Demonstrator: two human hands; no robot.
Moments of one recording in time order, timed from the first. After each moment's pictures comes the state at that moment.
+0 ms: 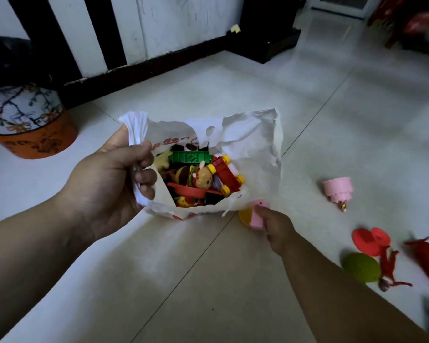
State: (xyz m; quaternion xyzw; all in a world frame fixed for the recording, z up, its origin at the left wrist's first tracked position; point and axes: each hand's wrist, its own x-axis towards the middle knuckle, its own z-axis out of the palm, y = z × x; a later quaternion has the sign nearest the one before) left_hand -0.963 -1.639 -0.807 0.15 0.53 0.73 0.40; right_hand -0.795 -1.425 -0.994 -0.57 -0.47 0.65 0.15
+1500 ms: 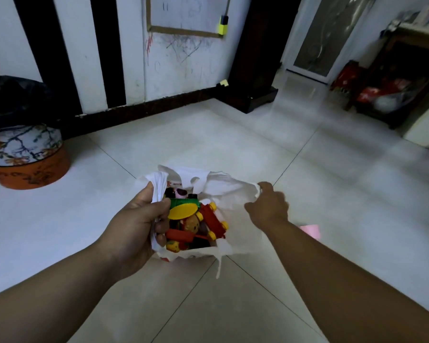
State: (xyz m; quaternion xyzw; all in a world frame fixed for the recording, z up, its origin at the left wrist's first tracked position) left_hand -0.967 -1.634 -0.802 0.15 0.51 0.73 0.43; right_hand -0.850 -1.415 -0.831 -0.55 -0.79 0.24 0.11
